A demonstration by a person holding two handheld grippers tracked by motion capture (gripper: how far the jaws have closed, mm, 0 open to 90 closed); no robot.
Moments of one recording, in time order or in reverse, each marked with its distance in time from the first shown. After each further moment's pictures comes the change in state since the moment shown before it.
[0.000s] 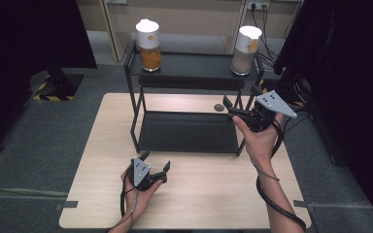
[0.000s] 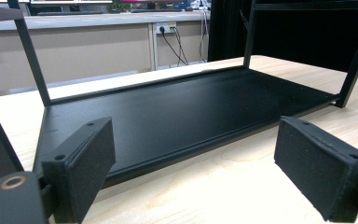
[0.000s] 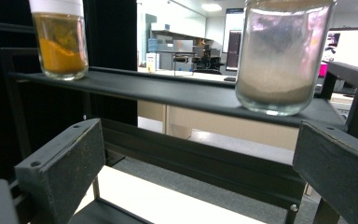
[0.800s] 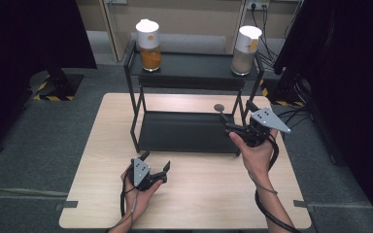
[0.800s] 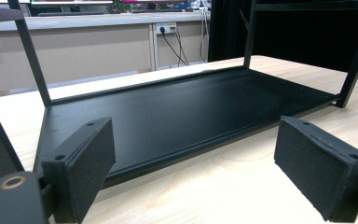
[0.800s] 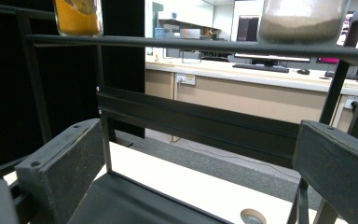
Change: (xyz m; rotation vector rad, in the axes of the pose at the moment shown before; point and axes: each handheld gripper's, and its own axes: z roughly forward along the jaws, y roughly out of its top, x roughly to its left) left arm 0.000 -0.001 0.000 -0.005 0.002 0.003; right arm 0.006 -0.031 -0.015 0.043 0.029 0.002
